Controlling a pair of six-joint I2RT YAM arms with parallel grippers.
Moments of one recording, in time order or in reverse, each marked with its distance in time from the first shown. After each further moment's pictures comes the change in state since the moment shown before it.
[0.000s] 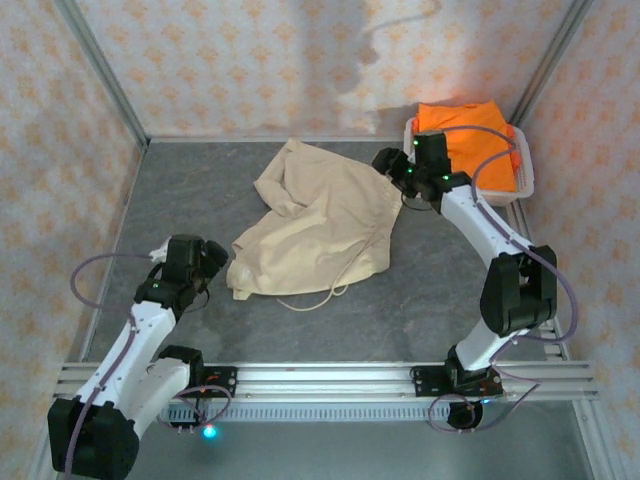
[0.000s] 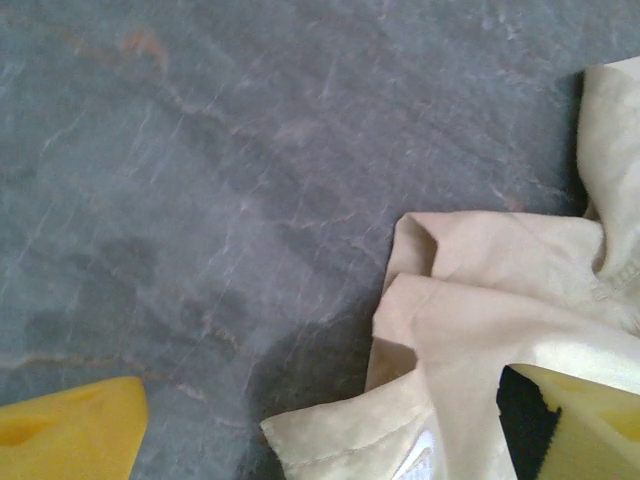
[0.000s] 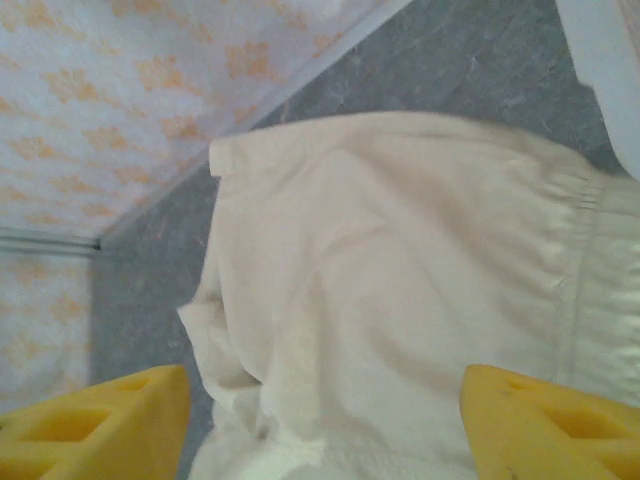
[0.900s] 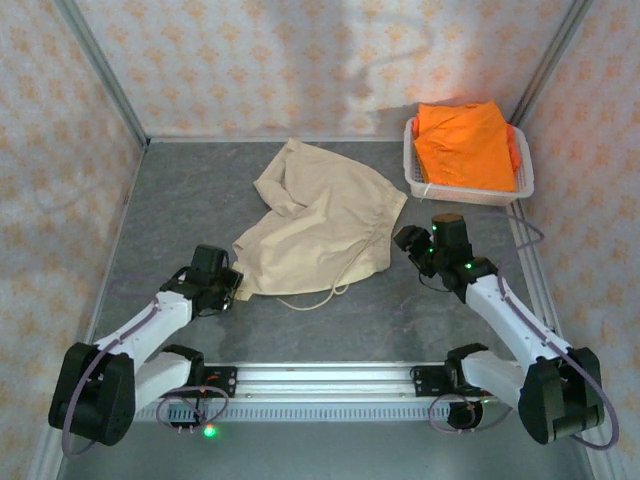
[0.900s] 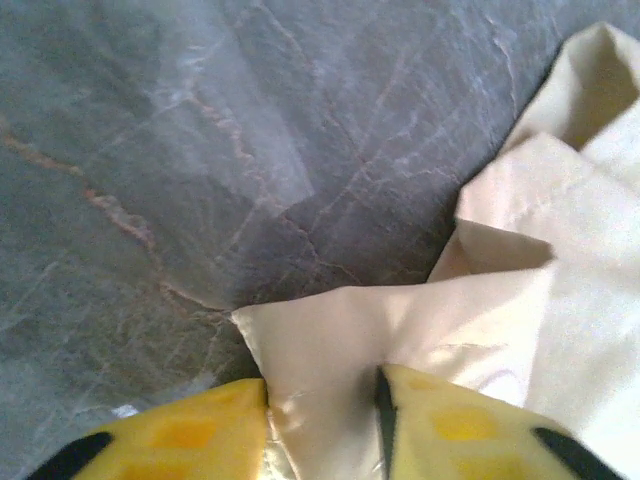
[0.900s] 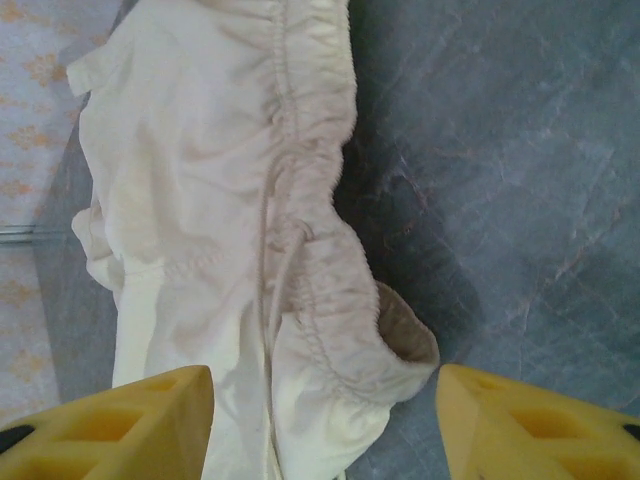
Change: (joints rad) left arm -0.106 0.242 -0.111 0.211 0.203 -0.377; right arm 0.013 -0.595 -0.727 0.044 0.039 0.238
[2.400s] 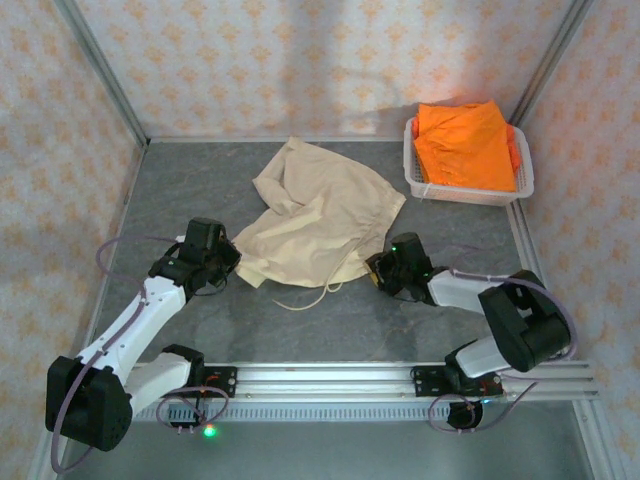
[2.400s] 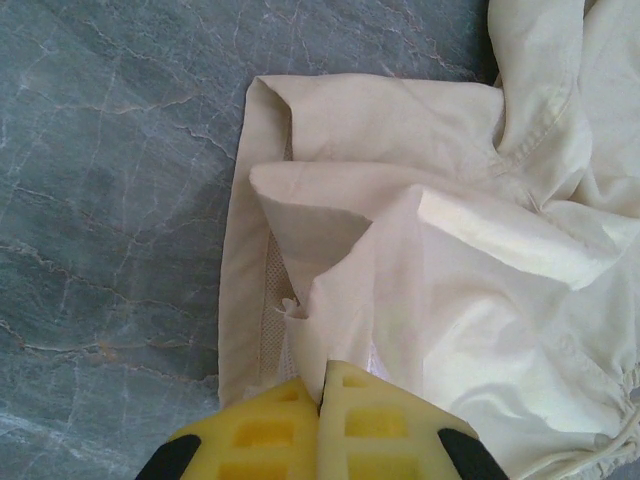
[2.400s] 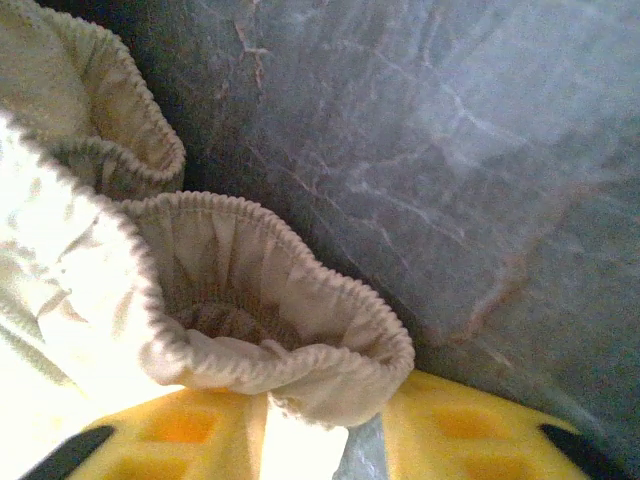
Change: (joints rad) left arm -0.024 -0.042 0.262 -0.183 -0.057 0.317; right arm 0.206 0.423 -0.122 0.465 -0.048 0.442
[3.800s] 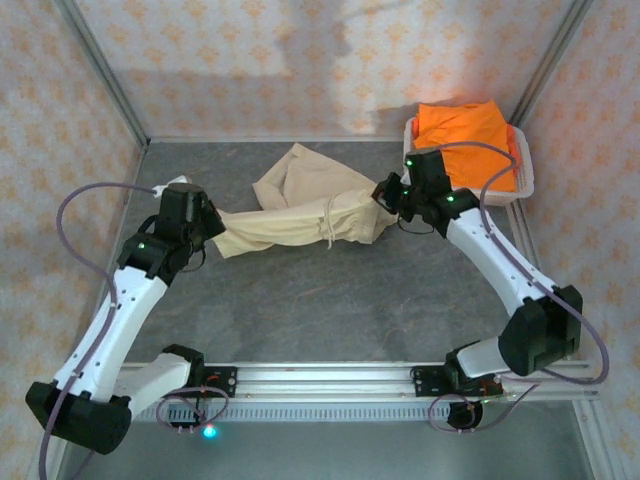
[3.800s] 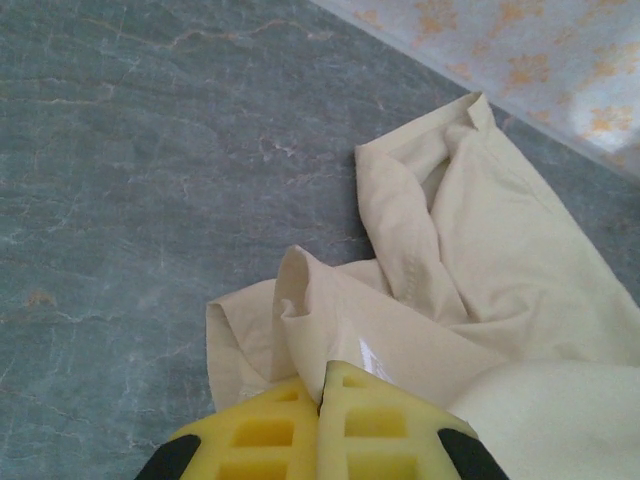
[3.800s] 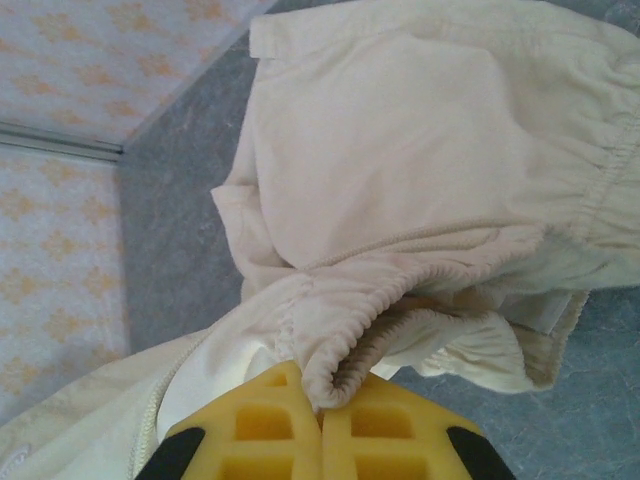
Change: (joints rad) left arm -0.002 -0.003 0.398 -0.224 -0.244 0.424; right arm -0.104 -0.024 0.783 -0.705 -0.025 -0.608
